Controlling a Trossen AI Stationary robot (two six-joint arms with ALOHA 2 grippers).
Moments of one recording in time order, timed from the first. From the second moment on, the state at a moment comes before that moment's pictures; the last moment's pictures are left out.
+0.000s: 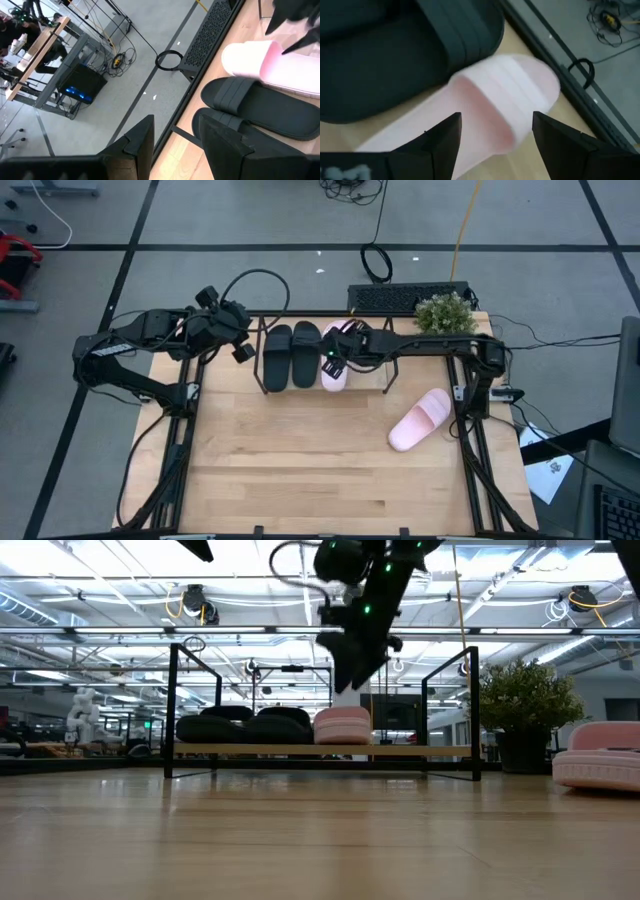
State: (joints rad) left arm 0.08 1.21 1.54 -1.16 -0.73 -0.01; right arm -0.18 1.83 1.48 -0.72 0.49 0.29
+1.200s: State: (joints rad) left arm 0.08 1.21 1.54 -1.16 -0.74 -0.03; right arm 0.40 1.50 1.48 -1.55 0.16 1.13
